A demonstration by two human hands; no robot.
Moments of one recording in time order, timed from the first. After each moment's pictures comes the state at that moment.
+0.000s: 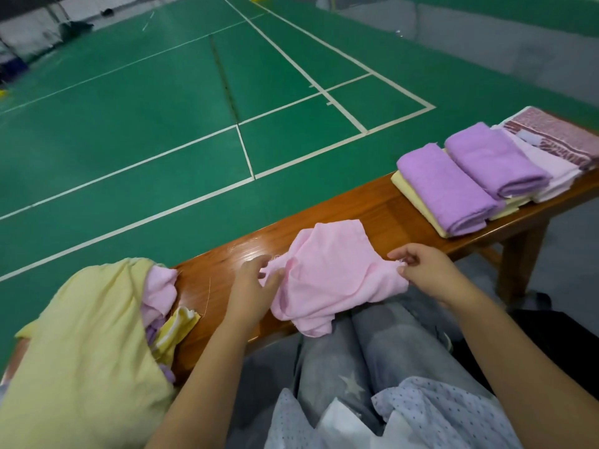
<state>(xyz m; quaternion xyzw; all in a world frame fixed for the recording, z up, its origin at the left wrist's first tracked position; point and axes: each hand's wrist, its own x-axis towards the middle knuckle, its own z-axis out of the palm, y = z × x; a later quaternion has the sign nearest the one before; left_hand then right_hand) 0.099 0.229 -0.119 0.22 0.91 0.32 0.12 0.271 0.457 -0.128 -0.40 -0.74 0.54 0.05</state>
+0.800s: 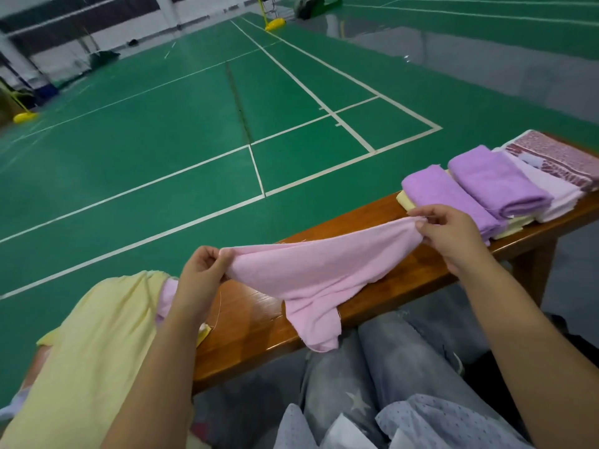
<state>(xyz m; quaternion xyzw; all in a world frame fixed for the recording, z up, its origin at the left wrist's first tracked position) 0.065 0.190 -0.043 0.13 0.80 0.58 0.12 0.250 0.497 -0.077 -0.39 -0.67 0.58 0.25</state>
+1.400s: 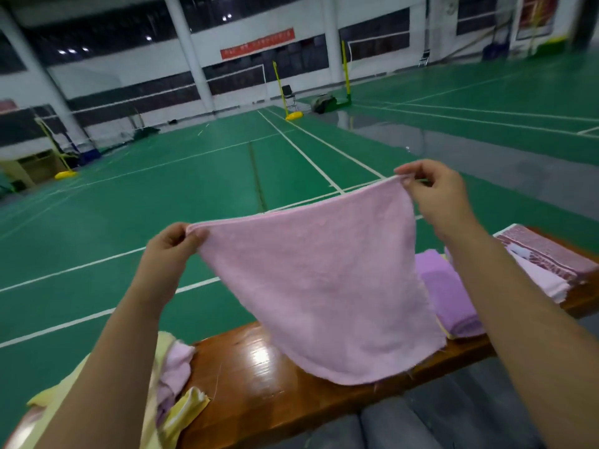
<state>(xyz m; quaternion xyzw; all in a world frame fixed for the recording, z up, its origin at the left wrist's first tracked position) 0.012 0.192 0.086 0.29 0.73 0.61 -0.03 0.210 0.525 0.092 -0.19 -0.72 0.49 0.46</state>
